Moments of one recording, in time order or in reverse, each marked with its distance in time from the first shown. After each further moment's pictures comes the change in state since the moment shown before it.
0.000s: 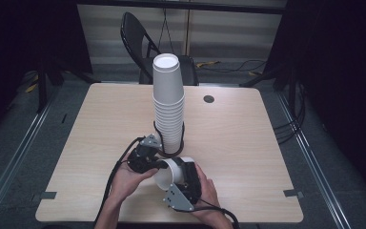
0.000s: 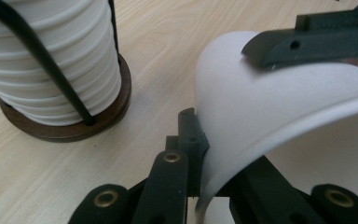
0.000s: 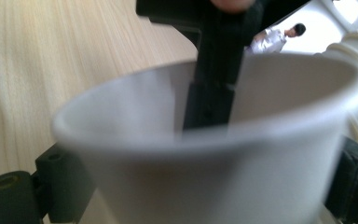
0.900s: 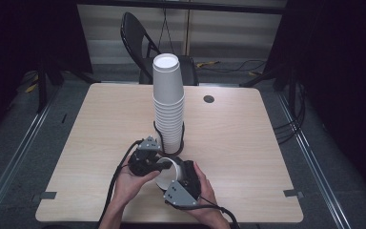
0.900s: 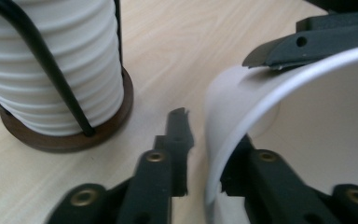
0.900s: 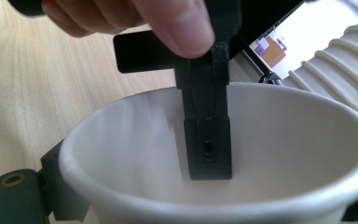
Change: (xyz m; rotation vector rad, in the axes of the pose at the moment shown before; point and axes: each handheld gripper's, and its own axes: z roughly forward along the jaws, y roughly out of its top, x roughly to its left) left arm -0.001 -0.012 0.005 -0.112 0.016 -0.011; right arm -0.007 0.005 0.000 -0.035 0.045 0.134
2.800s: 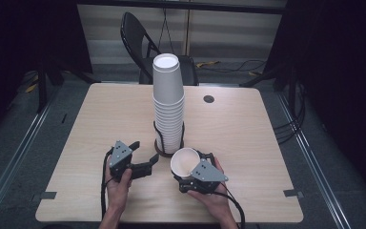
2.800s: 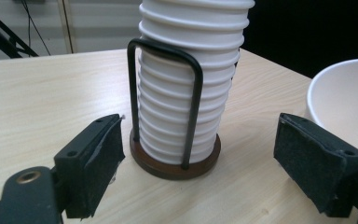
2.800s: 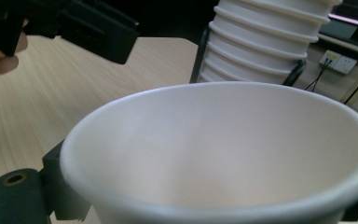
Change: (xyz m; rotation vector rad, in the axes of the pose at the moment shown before) left arm 0.006 -0.045 -0.030 -0.432 0.334 -0.127; right arm -0.045 -0.036 -0.014 0.002 0.024 0.482
